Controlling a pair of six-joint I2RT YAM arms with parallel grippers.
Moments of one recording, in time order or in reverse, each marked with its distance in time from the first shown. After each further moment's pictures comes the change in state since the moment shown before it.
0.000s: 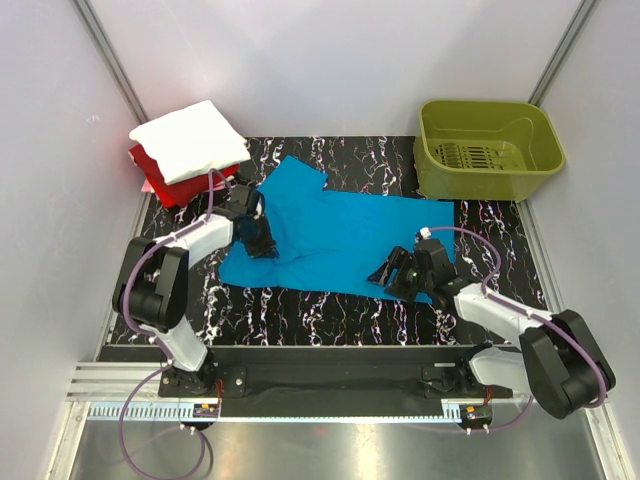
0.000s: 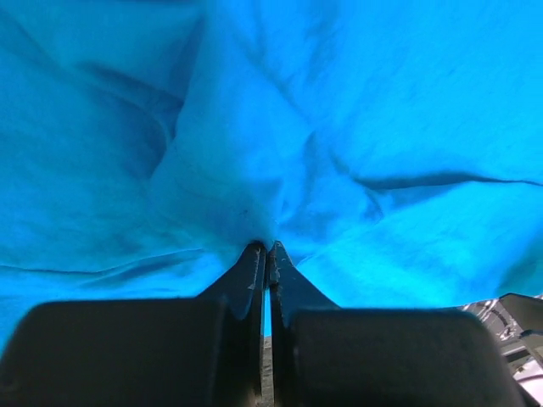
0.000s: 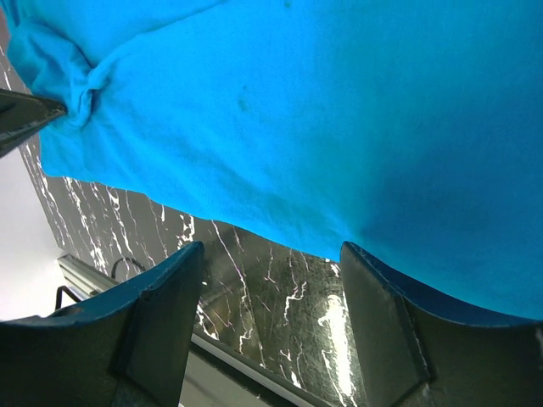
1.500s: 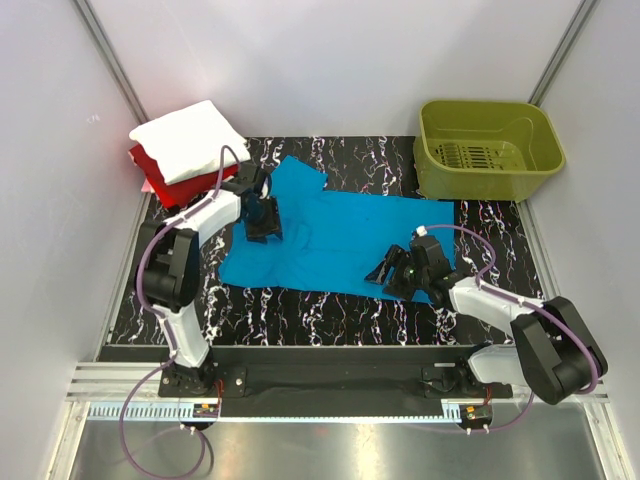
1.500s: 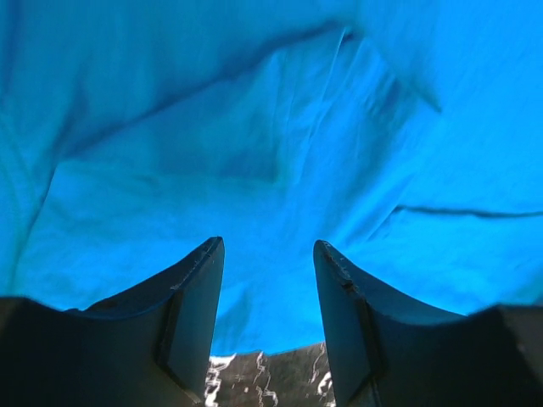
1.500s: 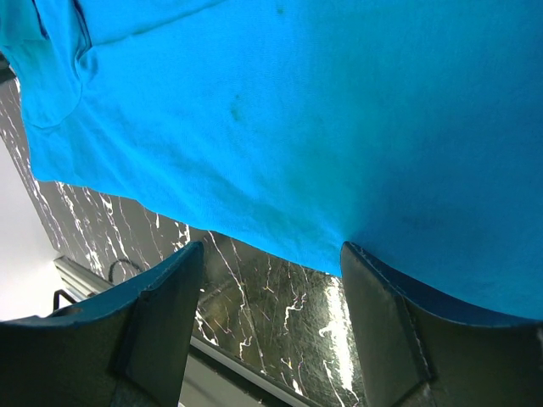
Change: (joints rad) left arm 0.004 0.158 0.309 -0.214 -0.087 0.154; right arm 0.000 0.080 0.040 0.003 -0.008 0.000
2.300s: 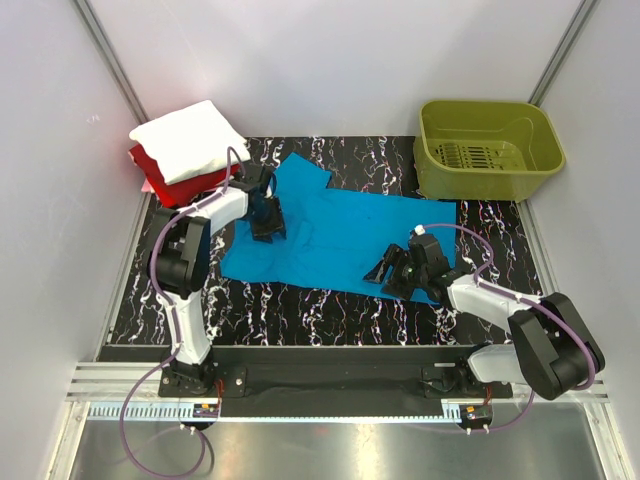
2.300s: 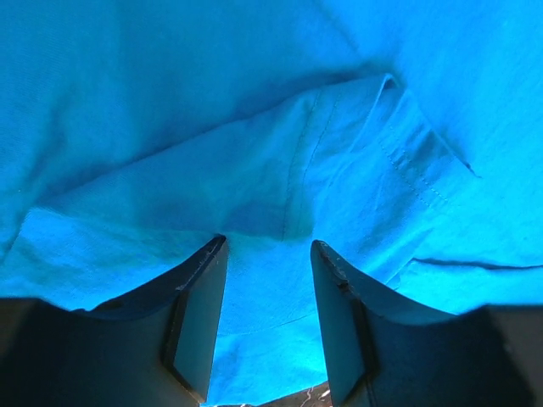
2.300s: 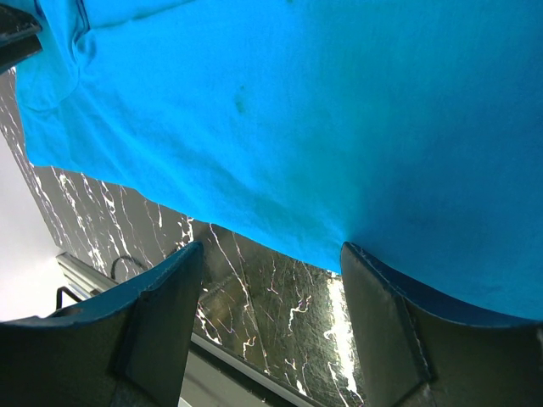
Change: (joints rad) left arm 0.000 0.130 0.055 0.055 -0.001 -0.059; right arm 0.000 0.025 0.017 0.000 -0.016 0.000
